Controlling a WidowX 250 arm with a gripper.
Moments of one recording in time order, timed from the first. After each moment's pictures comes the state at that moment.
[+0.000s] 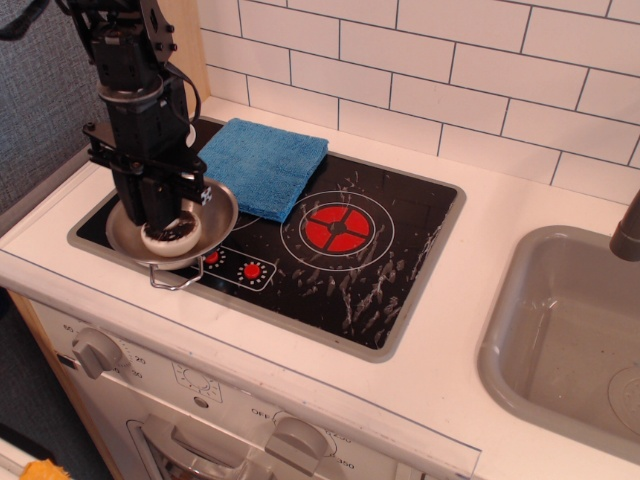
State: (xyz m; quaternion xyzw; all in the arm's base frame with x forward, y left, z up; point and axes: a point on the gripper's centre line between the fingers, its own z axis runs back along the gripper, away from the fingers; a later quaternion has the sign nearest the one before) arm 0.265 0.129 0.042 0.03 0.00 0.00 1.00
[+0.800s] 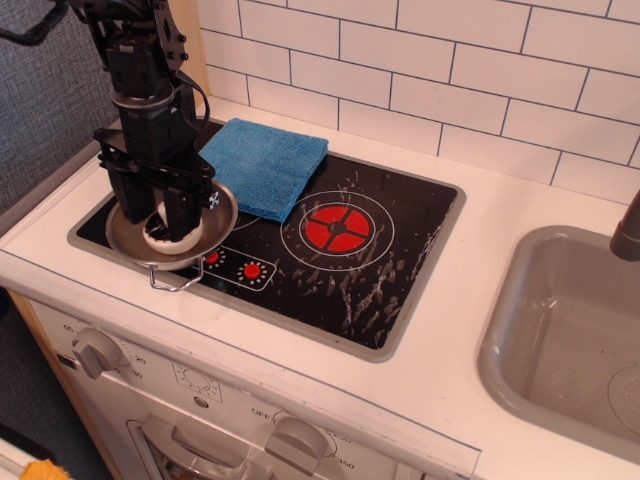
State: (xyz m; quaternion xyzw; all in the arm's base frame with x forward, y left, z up) arm 0.271 0.130 0.032 0.03 0.01 0.00 1.00
